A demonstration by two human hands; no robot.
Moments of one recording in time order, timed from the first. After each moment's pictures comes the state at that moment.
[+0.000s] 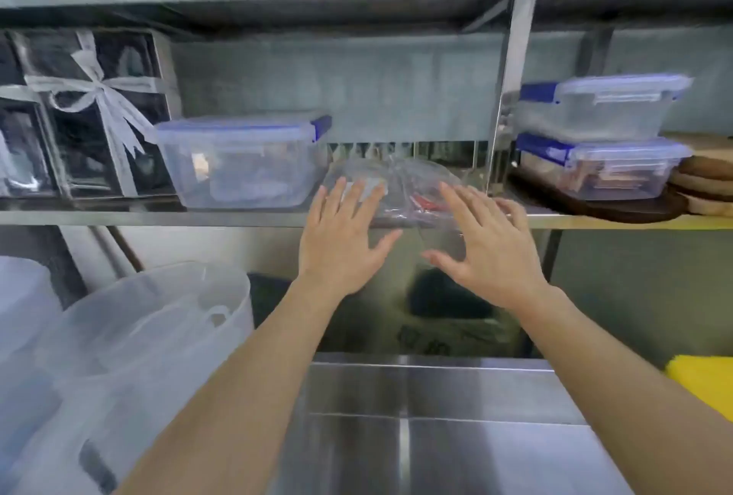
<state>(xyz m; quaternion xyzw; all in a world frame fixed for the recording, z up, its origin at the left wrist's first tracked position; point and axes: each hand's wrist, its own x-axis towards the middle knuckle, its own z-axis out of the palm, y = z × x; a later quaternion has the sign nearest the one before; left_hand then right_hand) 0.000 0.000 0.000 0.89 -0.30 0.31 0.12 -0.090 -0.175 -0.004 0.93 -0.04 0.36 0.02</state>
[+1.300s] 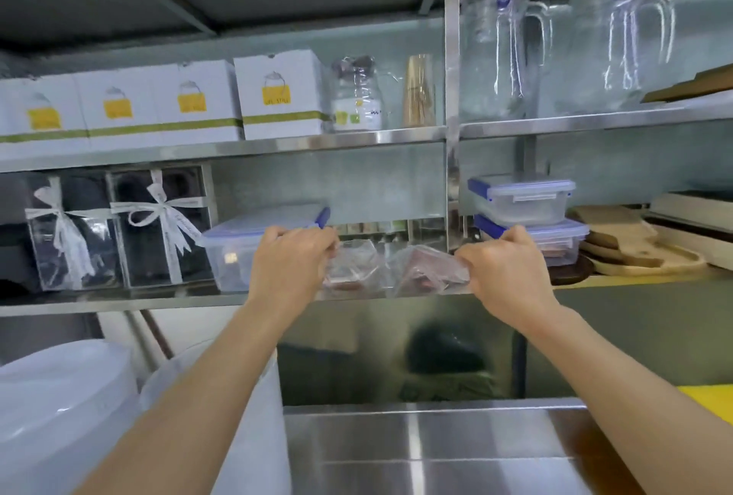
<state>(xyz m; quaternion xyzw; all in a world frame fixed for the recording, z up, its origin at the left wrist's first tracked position) -0.095 0.069 0.131 0.81 -0.33 0.46 0.11 -0.193 -0.161 0.106 0.87 -0.04 0.48 0.08</state>
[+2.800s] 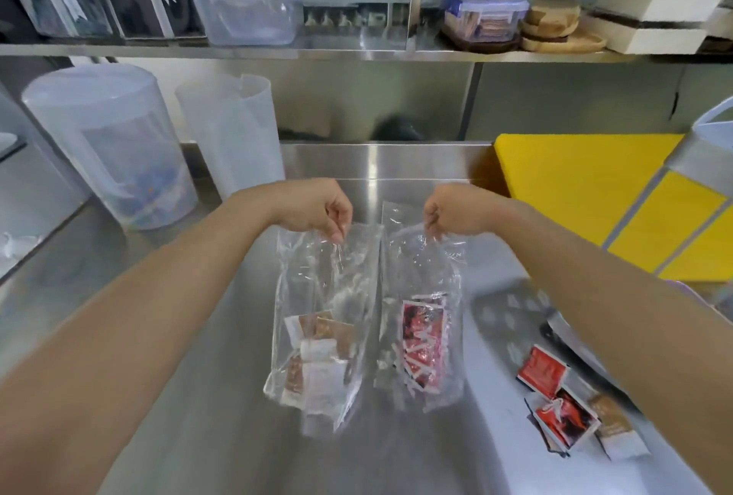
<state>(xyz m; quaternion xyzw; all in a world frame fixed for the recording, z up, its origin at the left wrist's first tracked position) -0.345 0.151 0.004 0.86 -0.45 -0.23 0.11 -0.439 -0.061 -0.015 0.99 -0.03 -0.10 -0.13</state>
